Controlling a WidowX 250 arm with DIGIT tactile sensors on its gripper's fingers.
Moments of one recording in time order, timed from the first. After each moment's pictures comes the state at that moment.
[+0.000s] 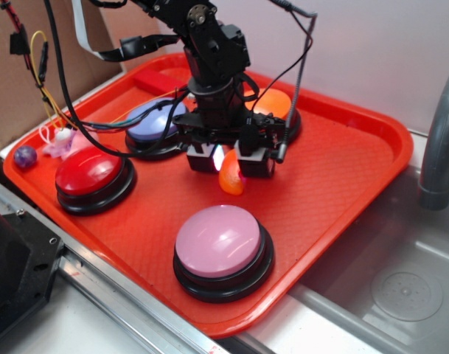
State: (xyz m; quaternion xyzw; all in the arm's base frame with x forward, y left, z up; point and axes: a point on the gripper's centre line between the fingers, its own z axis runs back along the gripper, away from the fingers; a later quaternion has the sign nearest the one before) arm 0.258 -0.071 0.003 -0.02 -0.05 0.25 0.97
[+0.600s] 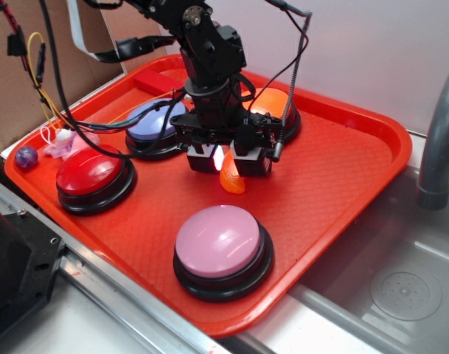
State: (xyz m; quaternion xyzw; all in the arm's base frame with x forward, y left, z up) arm 0.254 -0.070 0.006 -0.02 -0.04 0.24 0.97
